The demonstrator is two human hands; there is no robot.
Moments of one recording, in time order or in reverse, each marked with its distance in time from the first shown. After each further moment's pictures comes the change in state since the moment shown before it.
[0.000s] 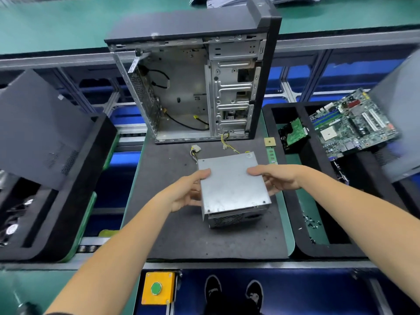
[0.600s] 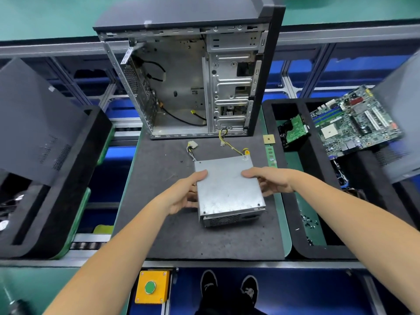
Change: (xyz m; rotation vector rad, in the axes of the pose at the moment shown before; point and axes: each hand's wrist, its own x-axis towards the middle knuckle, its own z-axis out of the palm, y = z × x) left_hand 0.017 -0.016 0.000 -0.009 0.067 -0.001; right_hand 0.023 0.013 0.000 -0.013 0.022 0.017
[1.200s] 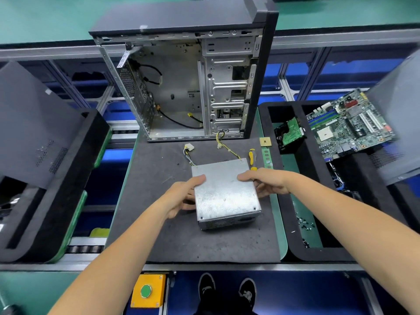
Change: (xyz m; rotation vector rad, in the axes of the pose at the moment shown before) left_hand 0.005 -0.004 0.003 0.072 0.084 0.017; right_hand 0.000 -0.003 -0.004 -0.012 0.031 -0.025
